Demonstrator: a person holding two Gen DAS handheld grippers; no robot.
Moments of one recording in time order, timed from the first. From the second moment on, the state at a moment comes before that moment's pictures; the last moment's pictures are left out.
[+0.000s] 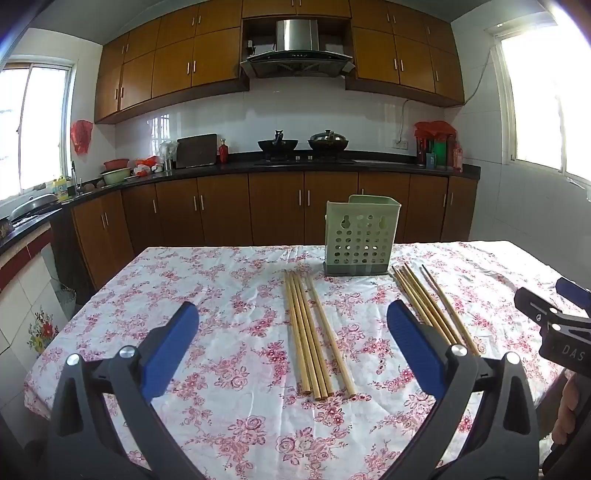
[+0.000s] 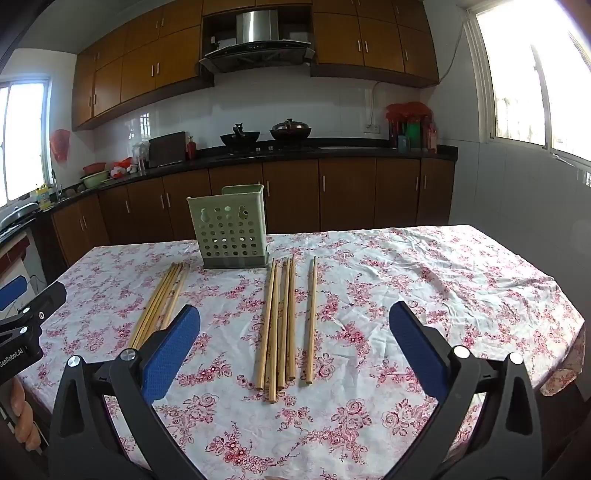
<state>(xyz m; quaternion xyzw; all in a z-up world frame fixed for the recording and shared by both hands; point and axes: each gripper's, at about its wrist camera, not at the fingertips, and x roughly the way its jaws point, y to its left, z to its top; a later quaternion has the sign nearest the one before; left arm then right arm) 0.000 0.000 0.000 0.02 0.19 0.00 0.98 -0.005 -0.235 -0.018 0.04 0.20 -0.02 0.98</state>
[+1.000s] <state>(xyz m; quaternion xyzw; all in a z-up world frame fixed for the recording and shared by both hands) 0.002 -0.003 -0.001 0.02 0.19 0.00 0.98 -0.004 -0.235 -0.020 0.04 0.21 -0.02 0.98</state>
